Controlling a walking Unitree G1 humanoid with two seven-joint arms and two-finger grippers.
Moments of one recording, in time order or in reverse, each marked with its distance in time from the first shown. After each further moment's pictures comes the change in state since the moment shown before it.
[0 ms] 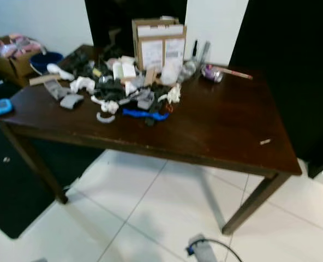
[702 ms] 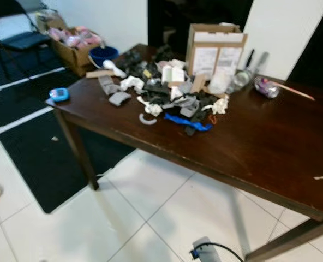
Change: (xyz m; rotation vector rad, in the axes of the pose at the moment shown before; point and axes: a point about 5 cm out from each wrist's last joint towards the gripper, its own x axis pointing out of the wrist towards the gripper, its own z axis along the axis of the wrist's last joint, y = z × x) left arm 0.000 0.000 0.001 -0.015 -0.002 -0.004; right arm -0.003 -0.010 -0.010 -0.003 0.013 -0.068
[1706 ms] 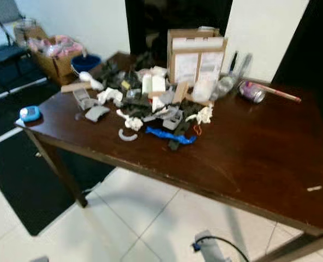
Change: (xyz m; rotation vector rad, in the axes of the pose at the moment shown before) left arm -0.001 0.003 -0.004 0.004 0.008 0.004; right arm 0.000 -0.002 0.006 -0.007 -0.002 -0.011
